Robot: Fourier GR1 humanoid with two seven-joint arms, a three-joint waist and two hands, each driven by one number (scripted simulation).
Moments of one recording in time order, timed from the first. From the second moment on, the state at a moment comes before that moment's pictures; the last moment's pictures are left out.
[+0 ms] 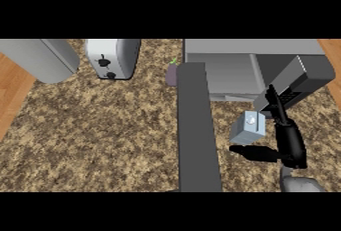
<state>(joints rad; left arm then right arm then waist) 1.01 0.05 0.00 -2.31 0.26 -0.30 -0.56 -0.06 -0.07 -0.06 -1.49 0.26 -0.05 -0.34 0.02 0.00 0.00</state>
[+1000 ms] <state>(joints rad) 1.01 0.02 0.10 -2.27 0.31 -0.40 -0.56 -0.20 -0.12 -0.13 -0.92 0.27 -0.06 -0.70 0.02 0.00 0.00</state>
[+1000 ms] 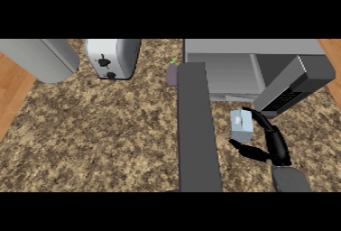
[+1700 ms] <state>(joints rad) 1.00 0.01 0.14 -2.26 0.33 -0.45 -0.56 -0.39 -0.18 -0.17 -0.53 0.39 -0.28 -0.89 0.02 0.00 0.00</state>
